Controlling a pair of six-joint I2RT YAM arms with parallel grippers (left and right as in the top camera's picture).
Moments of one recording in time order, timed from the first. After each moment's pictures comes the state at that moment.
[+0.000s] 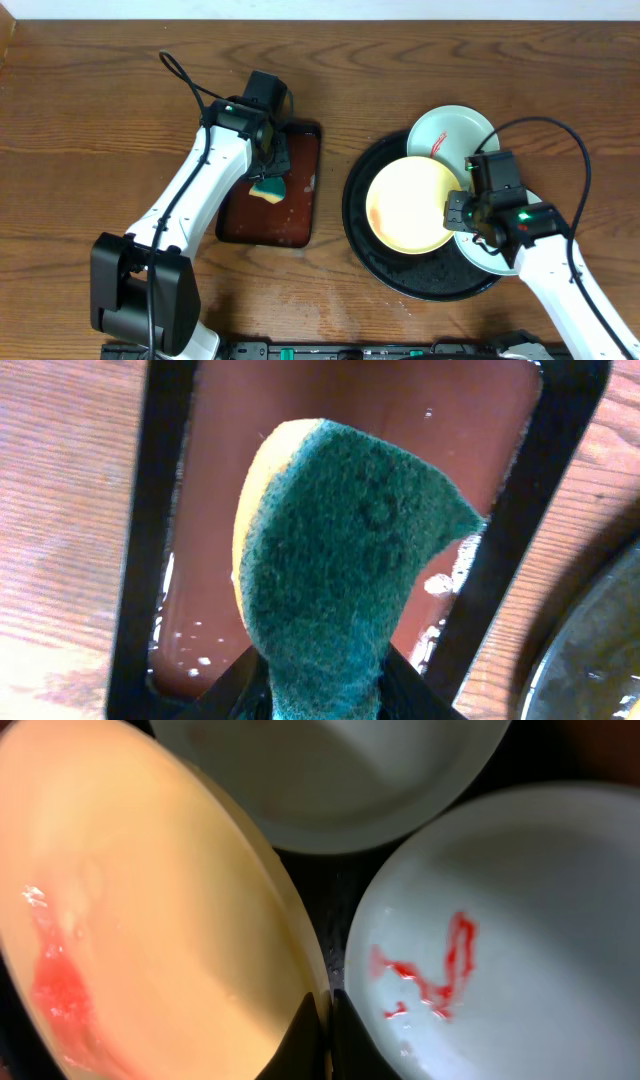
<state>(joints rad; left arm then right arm) -0.31 1.72 1.36 -1.02 -0.03 -0.48 0.28 1.20 0.81 -0.75 0.12 0.37</state>
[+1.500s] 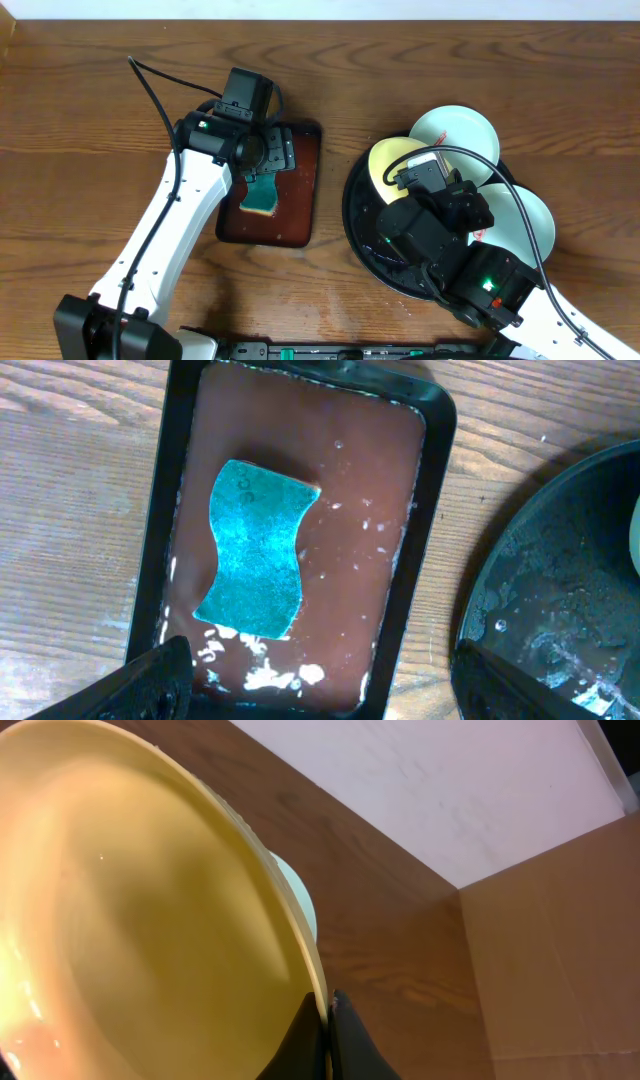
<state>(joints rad) -0.31 1.53 1.36 -1.02 0.00 -0.44 0.91 1.08 0.96 -0.79 1.01 0.06</state>
